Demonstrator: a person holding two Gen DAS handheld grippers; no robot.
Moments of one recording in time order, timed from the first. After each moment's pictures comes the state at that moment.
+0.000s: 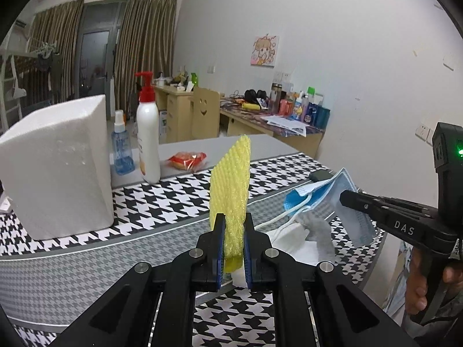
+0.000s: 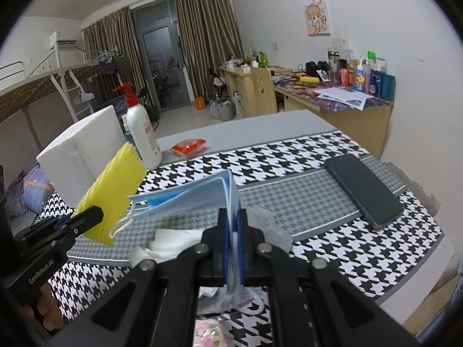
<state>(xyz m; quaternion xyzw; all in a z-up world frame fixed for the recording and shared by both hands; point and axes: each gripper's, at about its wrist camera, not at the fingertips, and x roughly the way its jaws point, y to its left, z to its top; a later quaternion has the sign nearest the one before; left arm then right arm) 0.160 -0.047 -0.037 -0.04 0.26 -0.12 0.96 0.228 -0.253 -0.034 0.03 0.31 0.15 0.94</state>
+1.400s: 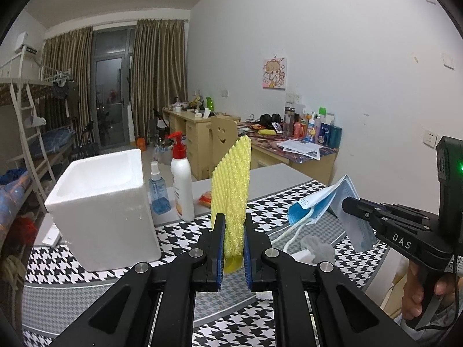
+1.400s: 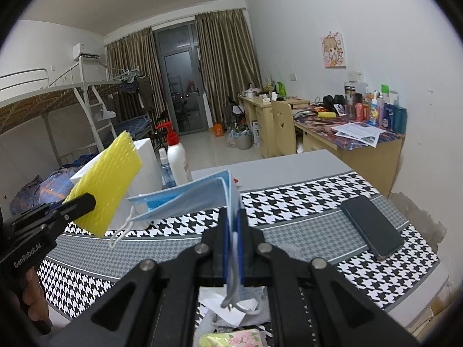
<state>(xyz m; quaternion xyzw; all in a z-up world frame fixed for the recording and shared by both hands) 0.124 -0.021 0.035 -0.01 0.21 -0.07 0.97 0.204 -0.232 0.015 0.04 0.24 0.19 0.95</state>
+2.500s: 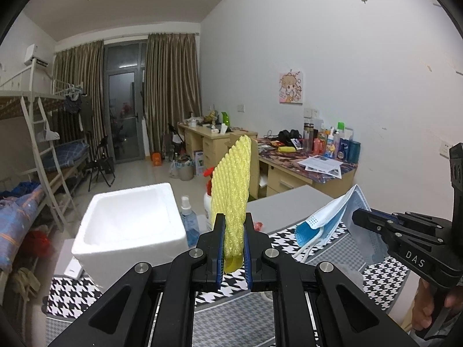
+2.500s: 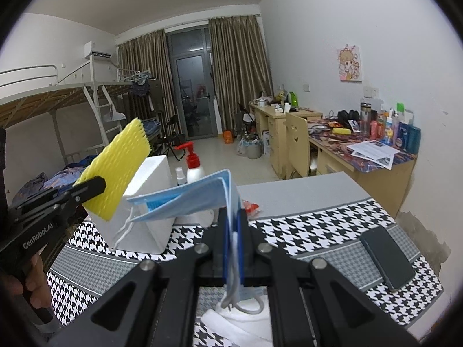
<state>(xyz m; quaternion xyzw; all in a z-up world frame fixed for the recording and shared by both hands) 0.161 0.015 0.070 0.01 0.18 -0.03 0.98 0.223 -0.186 0.046 0.02 0.22 0.22 0.95</state>
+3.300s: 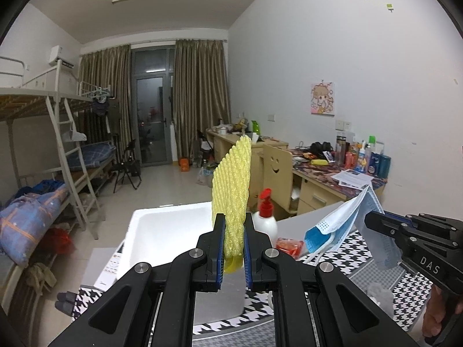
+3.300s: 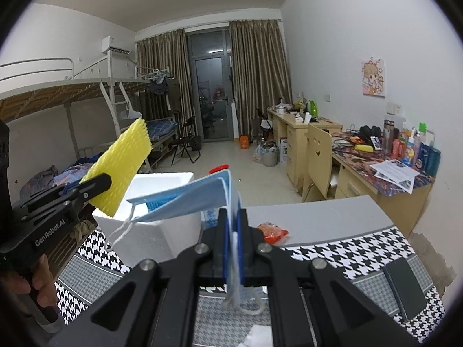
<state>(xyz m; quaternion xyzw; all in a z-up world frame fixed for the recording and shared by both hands) 0.178 0.063 0.084 0.00 0.16 0.04 0.99 0.249 -0.130 0.073 -0.01 0.21 0.26 0.94</state>
